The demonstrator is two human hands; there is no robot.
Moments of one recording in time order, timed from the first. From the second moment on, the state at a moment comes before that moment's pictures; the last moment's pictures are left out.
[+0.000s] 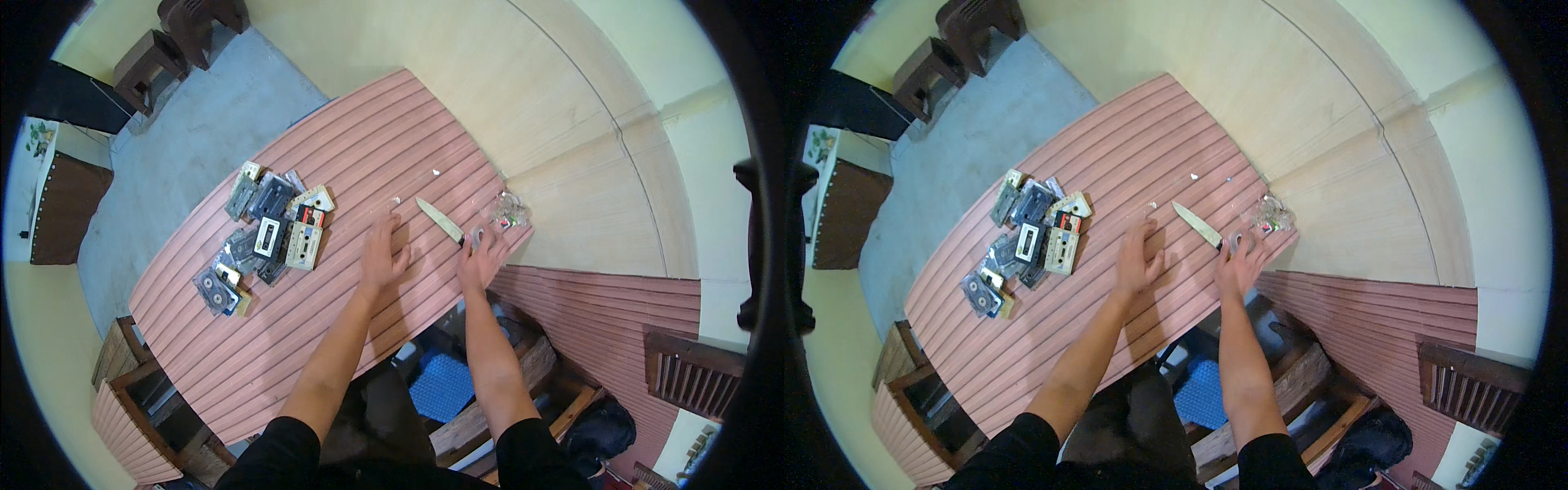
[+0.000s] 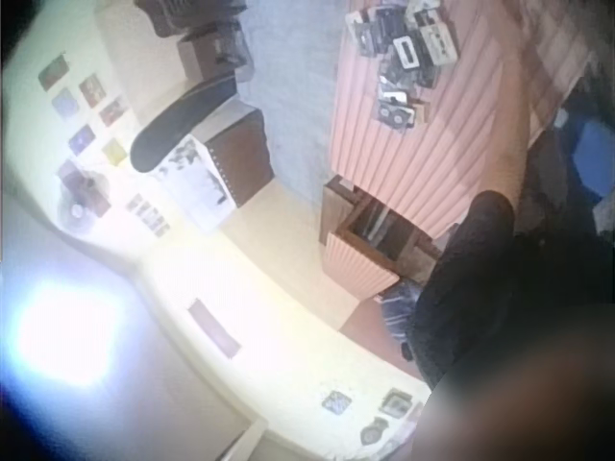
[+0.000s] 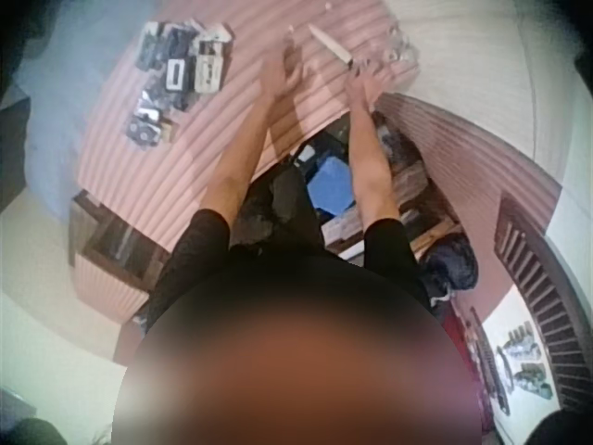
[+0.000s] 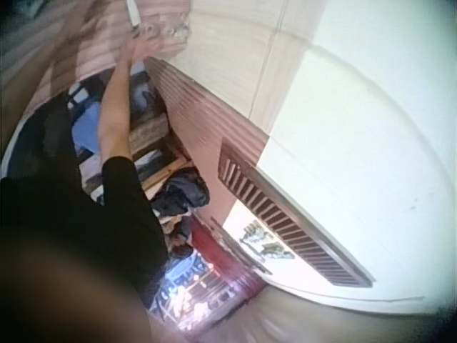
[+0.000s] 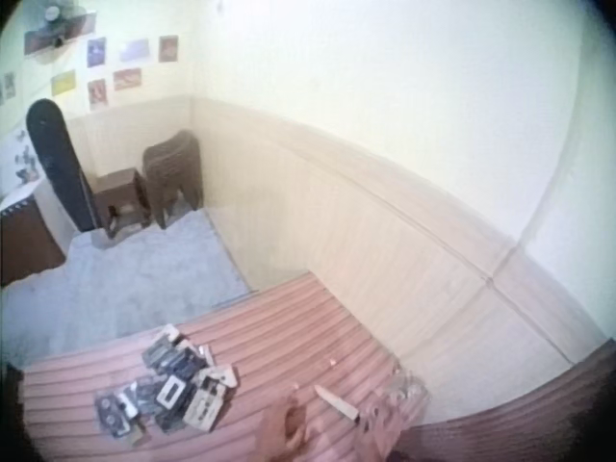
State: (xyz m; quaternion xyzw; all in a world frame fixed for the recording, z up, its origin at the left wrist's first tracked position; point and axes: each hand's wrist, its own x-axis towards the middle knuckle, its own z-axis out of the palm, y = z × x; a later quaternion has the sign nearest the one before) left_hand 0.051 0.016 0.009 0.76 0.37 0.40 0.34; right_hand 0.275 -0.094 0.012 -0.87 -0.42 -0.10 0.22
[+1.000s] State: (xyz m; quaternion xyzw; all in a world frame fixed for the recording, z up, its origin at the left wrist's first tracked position) left_hand 0.059 0.014 0.005 0.78 0.50 0.33 0.20; right_hand 0.272 -0.092 0.013 -0.89 -0.41 -0.09 0.18
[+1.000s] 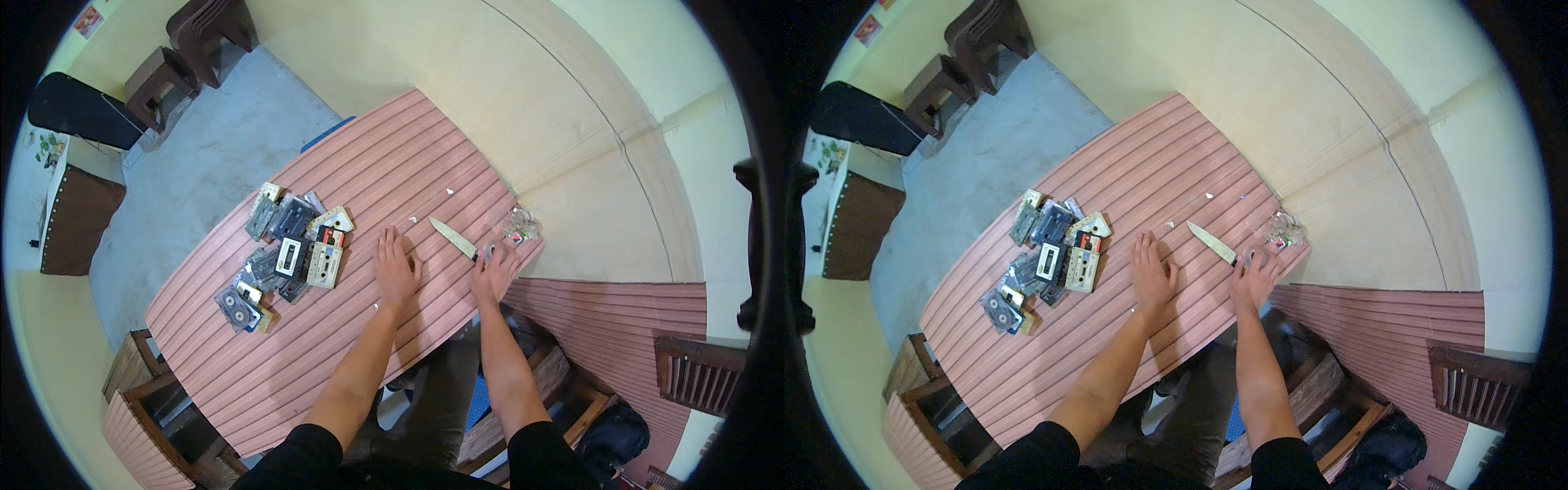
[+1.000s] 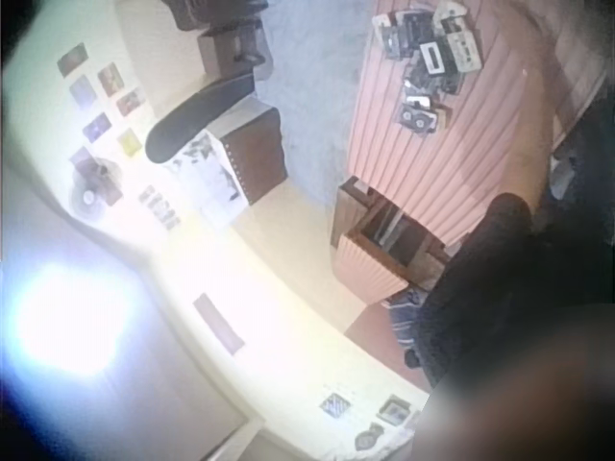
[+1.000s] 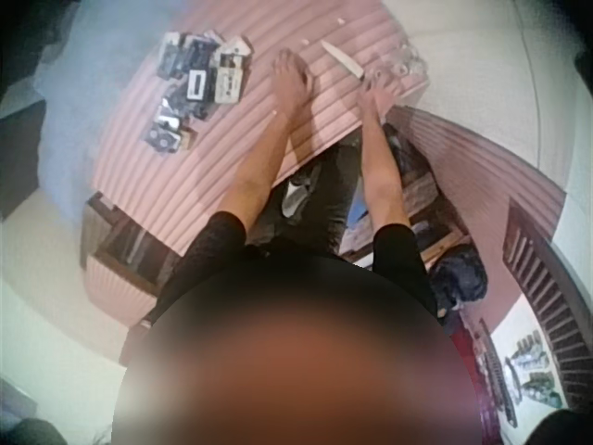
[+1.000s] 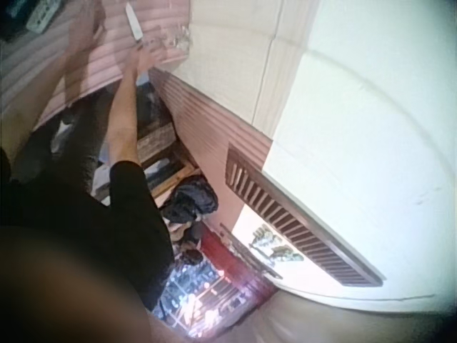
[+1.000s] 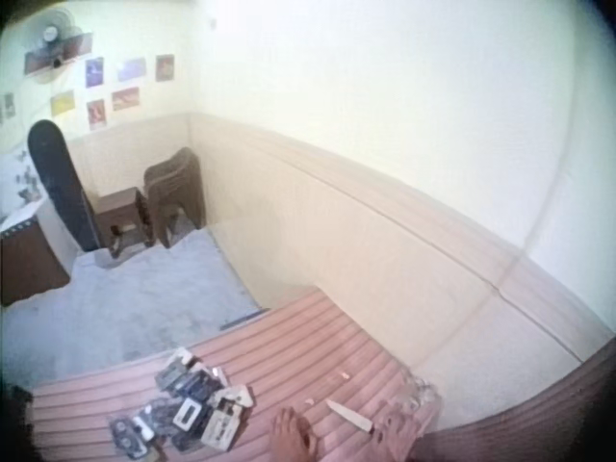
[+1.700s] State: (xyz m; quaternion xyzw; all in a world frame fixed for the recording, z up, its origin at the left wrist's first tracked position) left_hand 0.061 0.011 0.002 0.78 0.50 0.33 0.21; right_hand 0.273 -0.093 0.013 -0.90 -0.40 -0.06 0.17
